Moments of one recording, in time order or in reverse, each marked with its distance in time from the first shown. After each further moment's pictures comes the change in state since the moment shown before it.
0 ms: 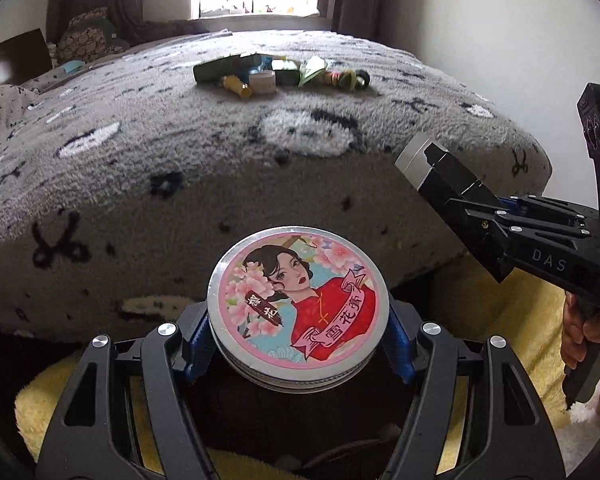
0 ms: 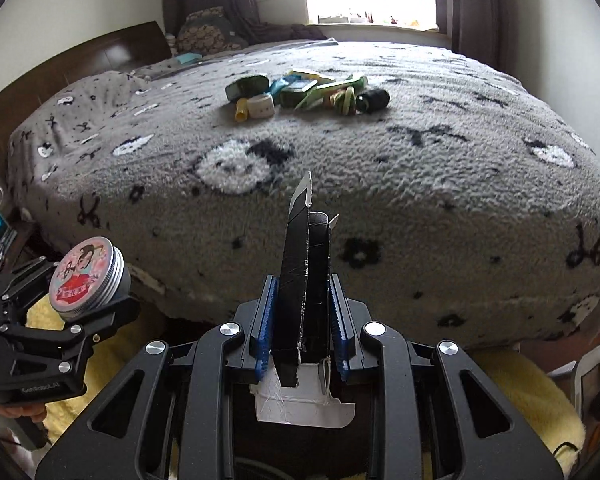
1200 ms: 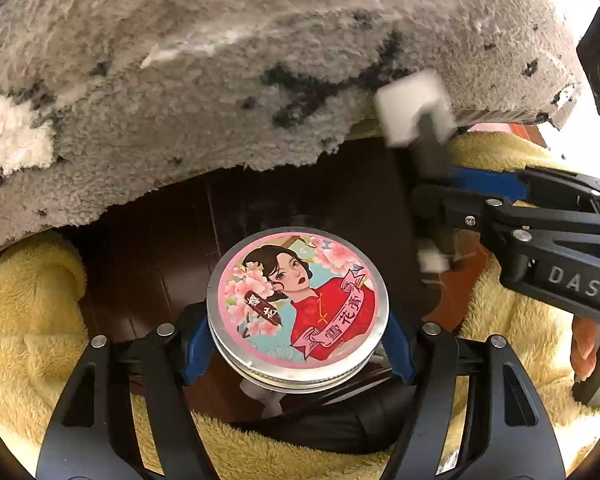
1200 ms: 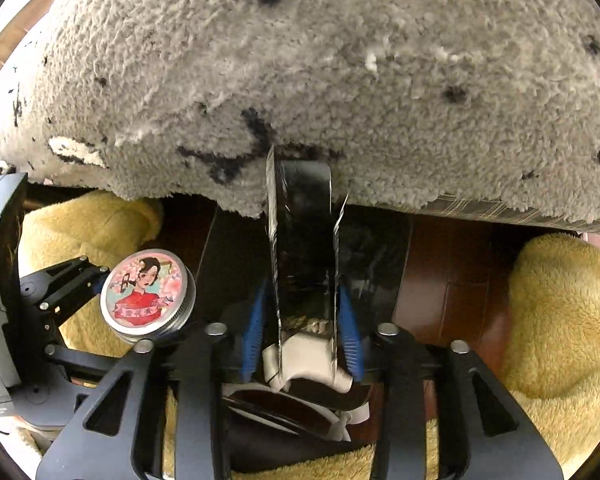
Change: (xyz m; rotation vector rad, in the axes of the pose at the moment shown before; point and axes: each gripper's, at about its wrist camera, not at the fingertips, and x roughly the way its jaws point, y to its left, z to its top) left arm 0.136 0.003 -0.074 -0.022 0.489 -0.114; right arm 0.127 -0.004 -0.089 0.102 0.458 0.095
